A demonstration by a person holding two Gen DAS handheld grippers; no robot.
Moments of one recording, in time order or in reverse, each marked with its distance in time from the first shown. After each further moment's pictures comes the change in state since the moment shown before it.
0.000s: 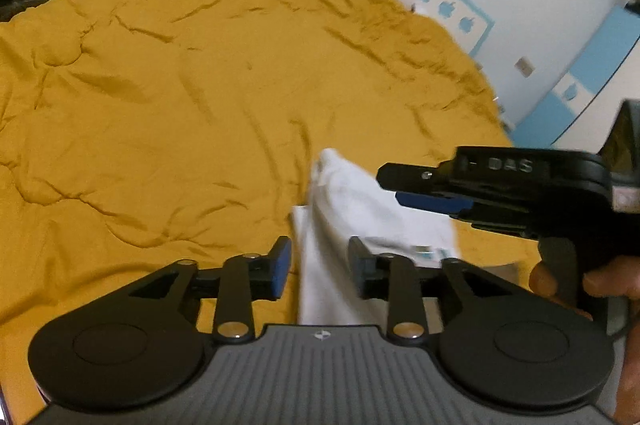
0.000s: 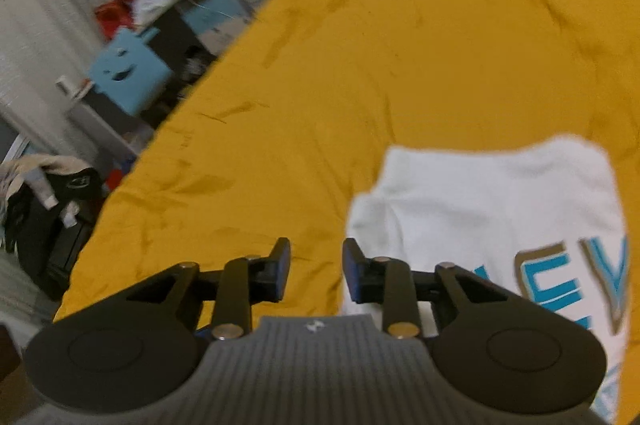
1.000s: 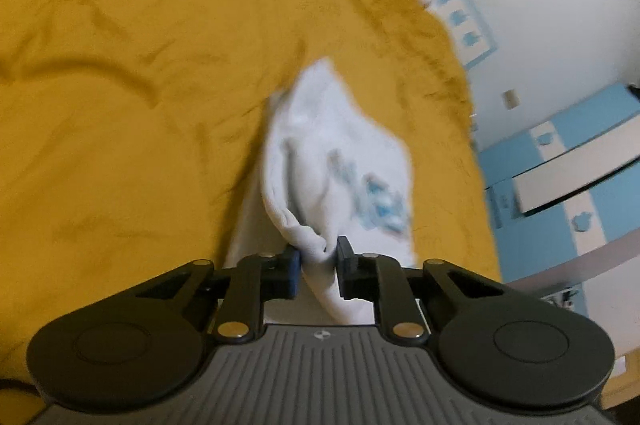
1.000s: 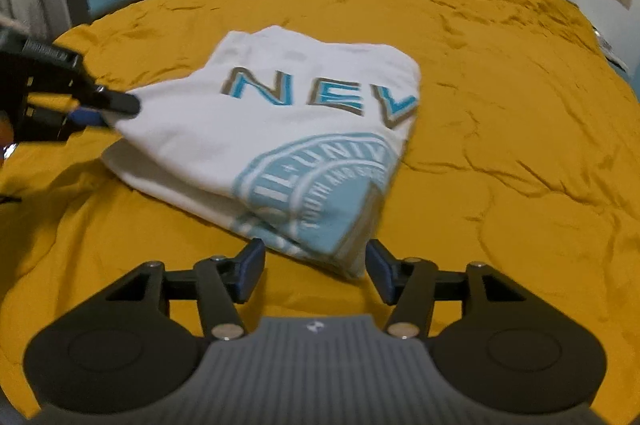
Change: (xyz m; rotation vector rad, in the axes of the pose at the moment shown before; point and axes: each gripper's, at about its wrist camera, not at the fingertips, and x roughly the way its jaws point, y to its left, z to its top) left arm 0.020 0.014 -0.070 -0.297 0.069 -0.156; right arm -0.126 -0.095 -0.213 -0.369 -0.013 -0.321
